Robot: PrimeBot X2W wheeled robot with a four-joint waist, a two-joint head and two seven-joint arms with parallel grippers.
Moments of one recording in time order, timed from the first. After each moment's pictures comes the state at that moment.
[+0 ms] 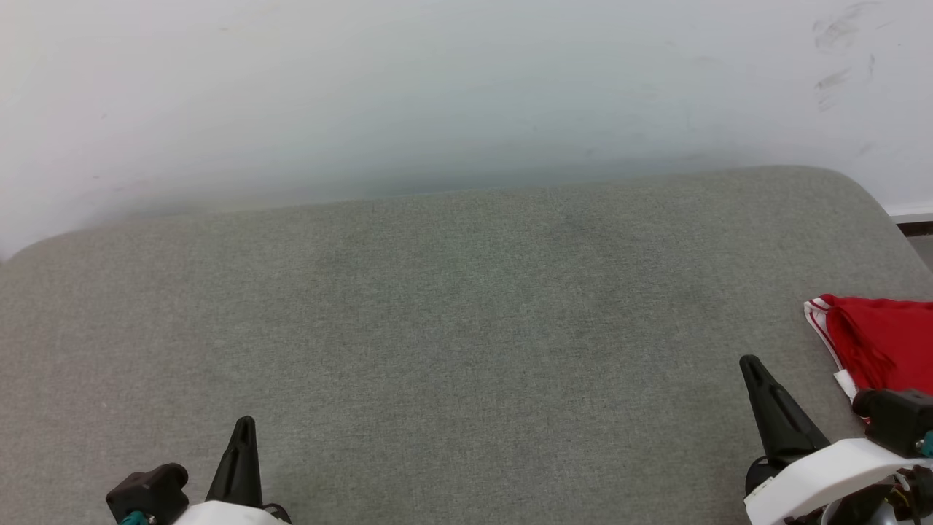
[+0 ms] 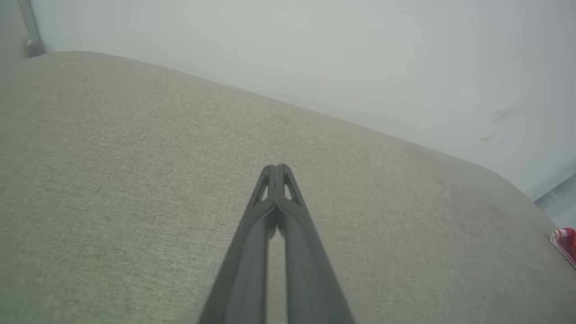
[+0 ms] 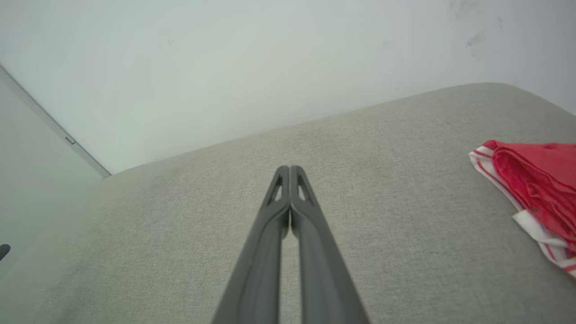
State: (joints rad) left arm 0.12 0.23 -0.16 0.06 -0.60 0.14 -0.21; right arm 0.07 -0.10 -0.01 -0.08 0.42 0.13 0.13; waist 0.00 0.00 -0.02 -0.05
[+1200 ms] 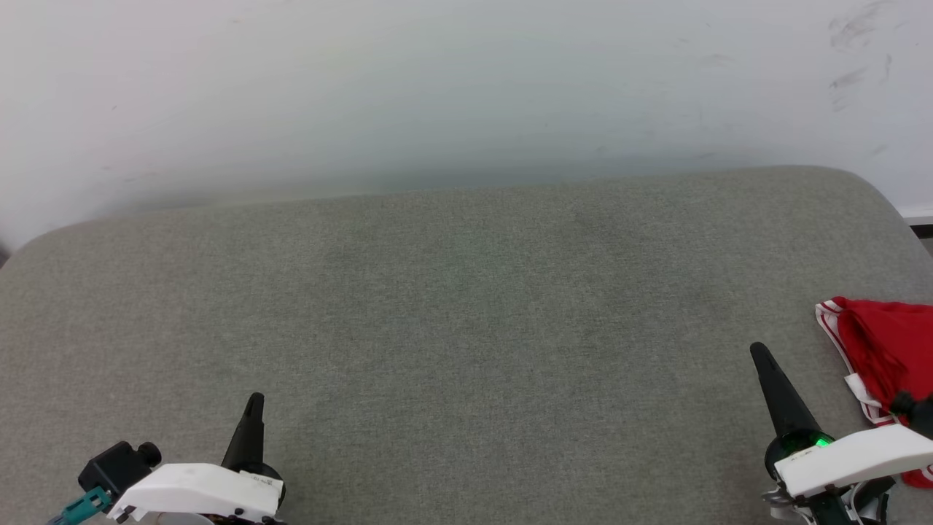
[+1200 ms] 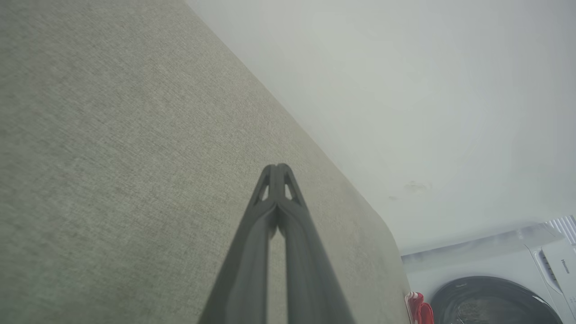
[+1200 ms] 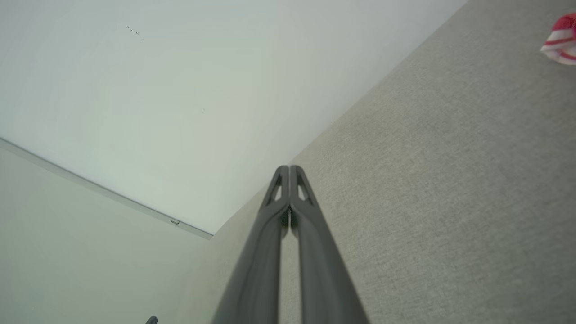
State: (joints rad) left arm 0.02 0.16 -0.05 0.15 -1.07 0.02 -0.08; right arm 0.00 -0.08 -0.05 0.07 0.97 0.13 0.11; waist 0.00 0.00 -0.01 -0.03
